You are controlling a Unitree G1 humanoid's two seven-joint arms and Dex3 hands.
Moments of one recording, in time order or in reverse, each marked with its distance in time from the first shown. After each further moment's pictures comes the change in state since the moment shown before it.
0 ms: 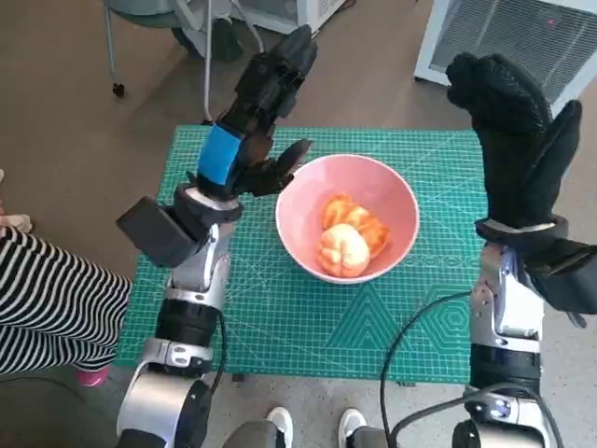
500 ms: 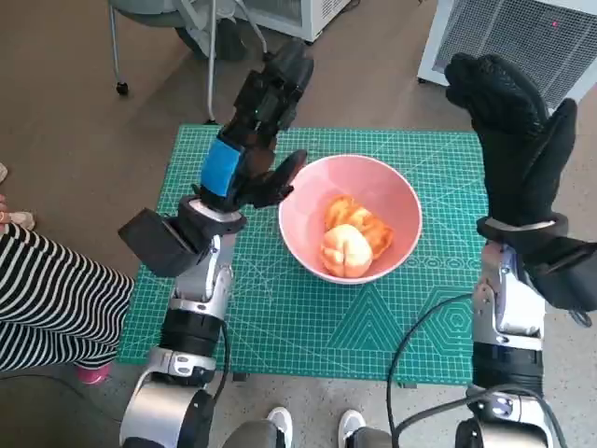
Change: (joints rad) left arm 0.040 -0.021 -0.009 -0.011 -0.019 0.003 -0.017; right arm -0.003 -0.010 0.011 0.028 0.000 -0.017 0.004
